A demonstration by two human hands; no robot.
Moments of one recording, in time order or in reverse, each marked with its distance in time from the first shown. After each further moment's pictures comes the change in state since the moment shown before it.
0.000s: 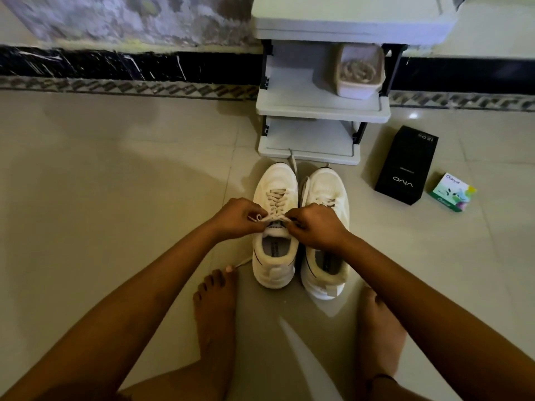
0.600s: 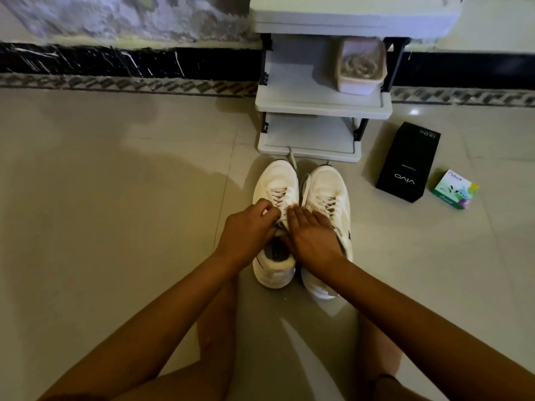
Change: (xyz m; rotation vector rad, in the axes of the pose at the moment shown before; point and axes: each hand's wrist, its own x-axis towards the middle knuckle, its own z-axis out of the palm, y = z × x) left_hand -0.024 0.017 0.040 0.569 0.512 0.359; right_hand -0.014 -0.016 0.034 -0.193 -0.034 0.122
